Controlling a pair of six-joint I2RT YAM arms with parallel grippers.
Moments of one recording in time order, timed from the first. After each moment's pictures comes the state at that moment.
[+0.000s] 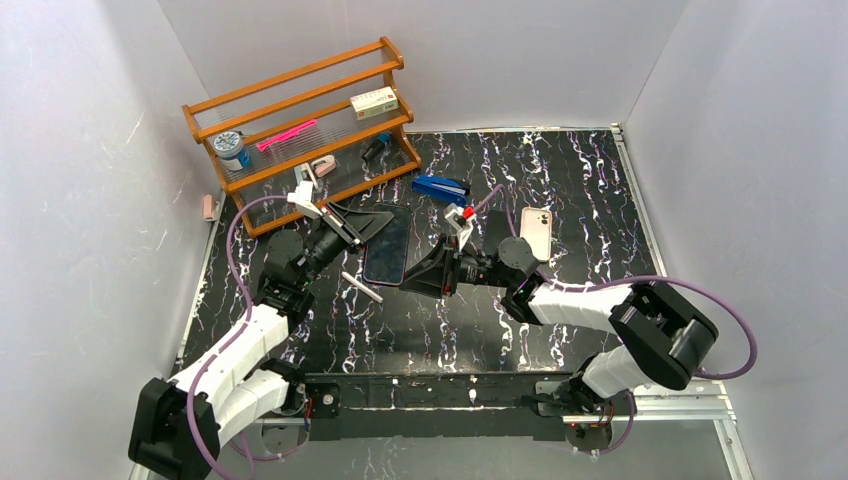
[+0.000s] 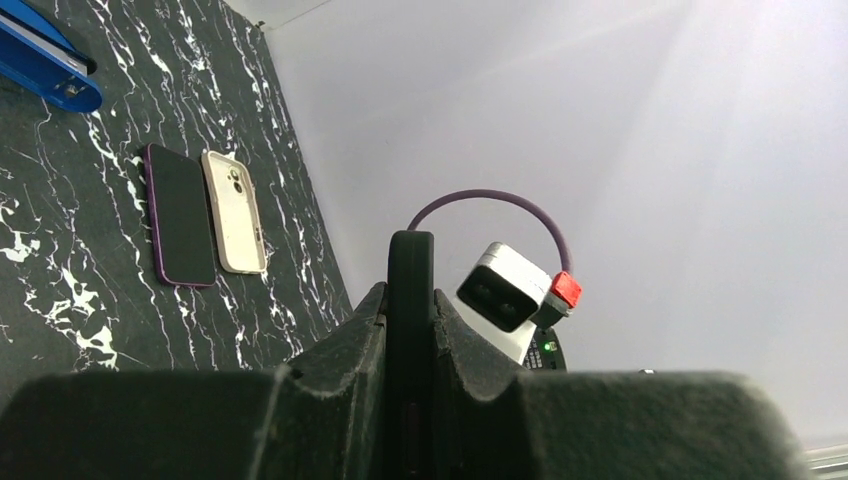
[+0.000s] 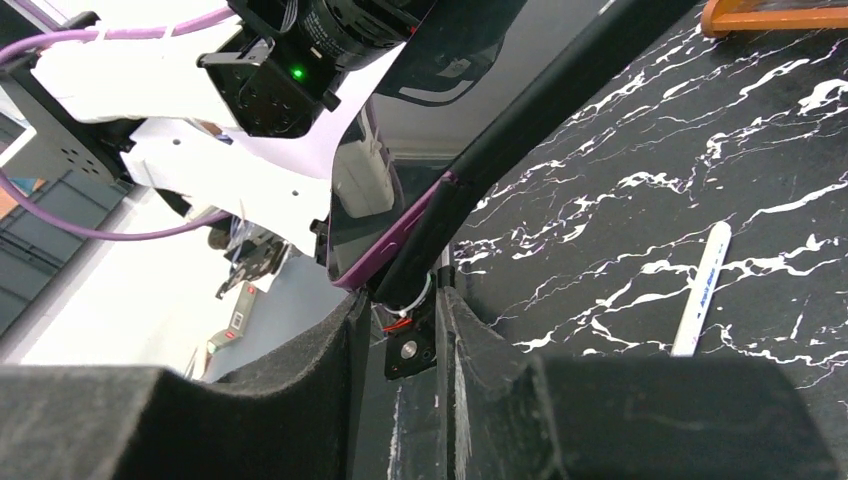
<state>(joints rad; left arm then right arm) -0.40 0.95 0.49 0.56 0.37 -1.24 0.85 1.43 0.56 1.06 -0.67 0.74</state>
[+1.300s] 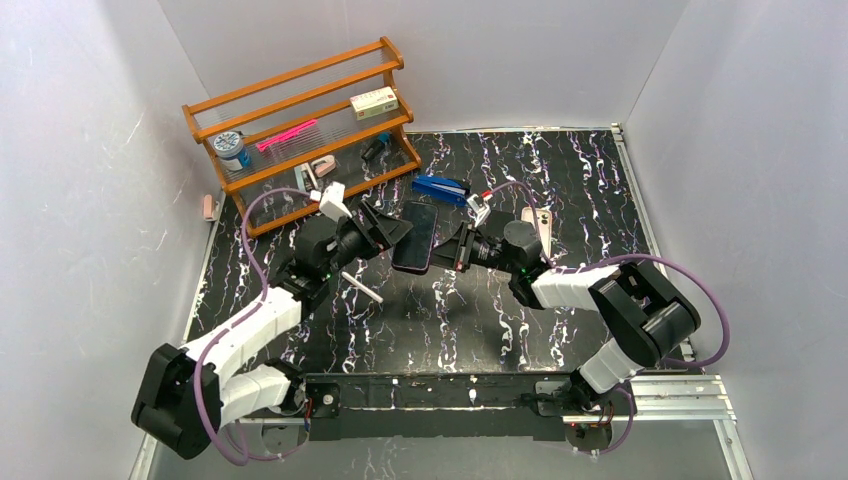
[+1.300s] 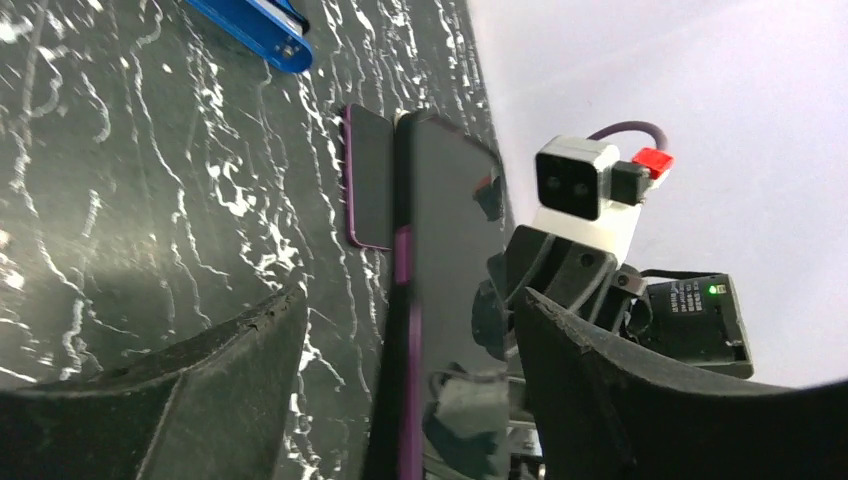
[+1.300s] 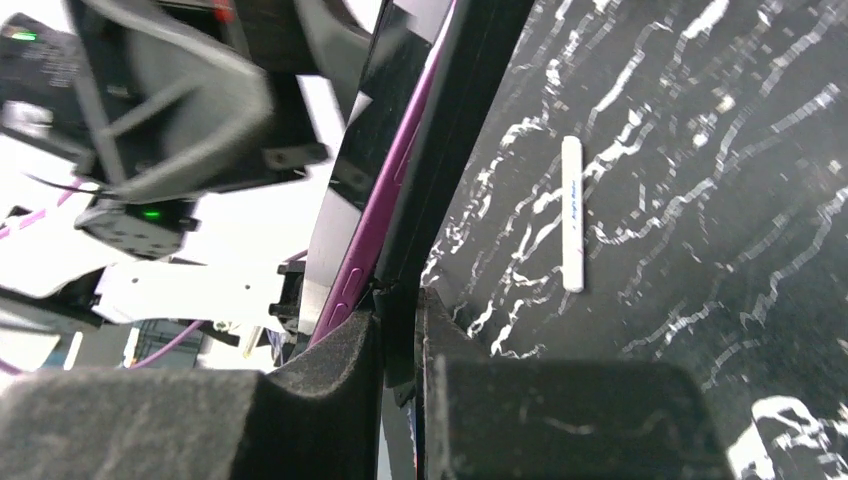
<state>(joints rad) -0.50 1.09 0.55 0.34 0.18 -0.97 0.65 1.56 0.56 1.01 -0.65 1.04</state>
